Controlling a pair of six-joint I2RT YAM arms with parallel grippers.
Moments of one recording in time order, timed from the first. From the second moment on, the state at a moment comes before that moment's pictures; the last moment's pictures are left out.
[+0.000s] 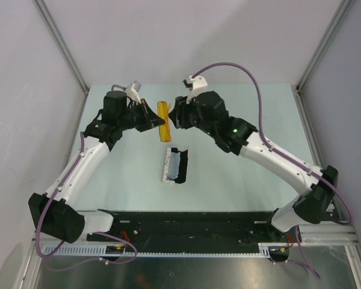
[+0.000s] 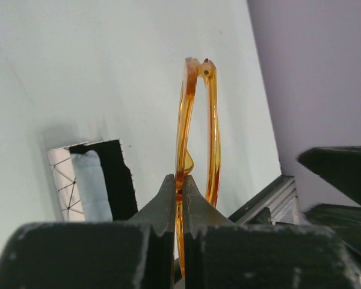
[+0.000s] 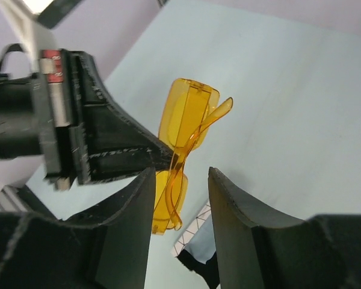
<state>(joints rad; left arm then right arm) -0.30 1.28 1.23 -0.44 0.47 -0.61 0.88 1.49 1.55 -0.28 0.15 0.34</state>
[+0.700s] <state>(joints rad) -0.41 1.25 1.23 -0.53 0.11 -0.62 1.01 1.78 1.80 -0.46 0.49 0.40</state>
